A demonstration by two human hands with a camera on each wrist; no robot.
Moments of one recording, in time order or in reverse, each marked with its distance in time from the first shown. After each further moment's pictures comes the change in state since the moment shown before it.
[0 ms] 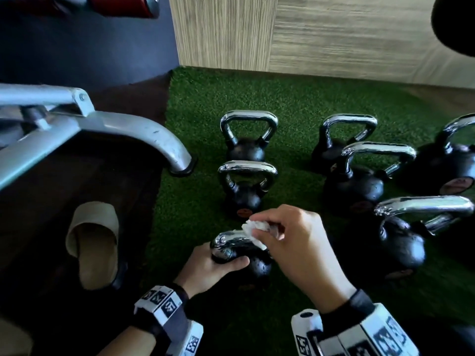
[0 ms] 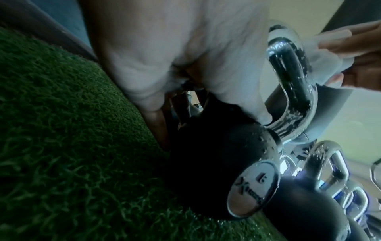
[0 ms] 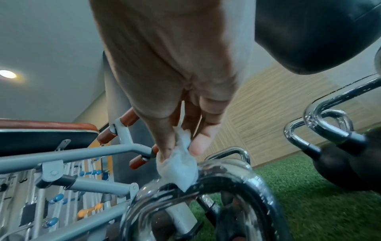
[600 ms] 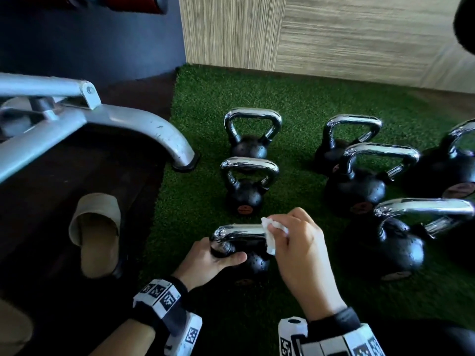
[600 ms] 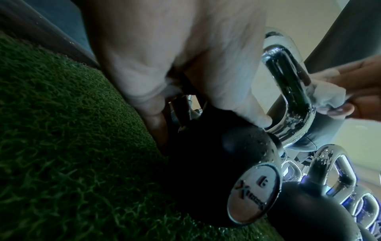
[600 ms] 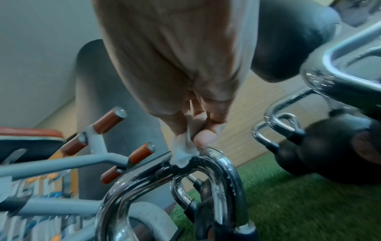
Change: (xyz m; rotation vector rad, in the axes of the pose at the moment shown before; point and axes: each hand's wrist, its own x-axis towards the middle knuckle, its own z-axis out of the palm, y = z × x) left_hand -0.001 -0.001 0.003 0.014 0.007 -0.013; right_hand -0.019 0.026 0.018 -0.019 0.156 0.046
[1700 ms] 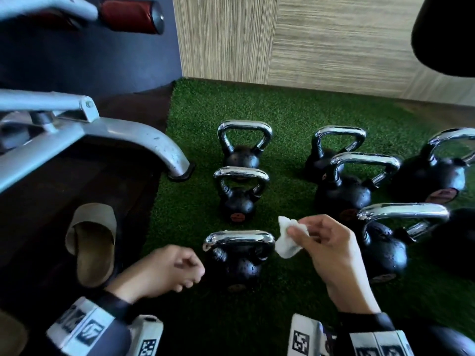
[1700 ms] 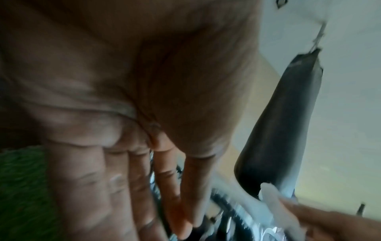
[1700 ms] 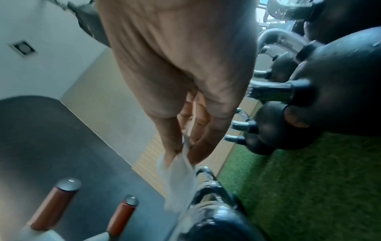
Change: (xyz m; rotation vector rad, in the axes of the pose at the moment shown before) left_hand -0.044 0.054 -0.065 0.152 -0.238 -0.315; right_hand 0.002 0.035 -0.049 0.514 0.072 0.383
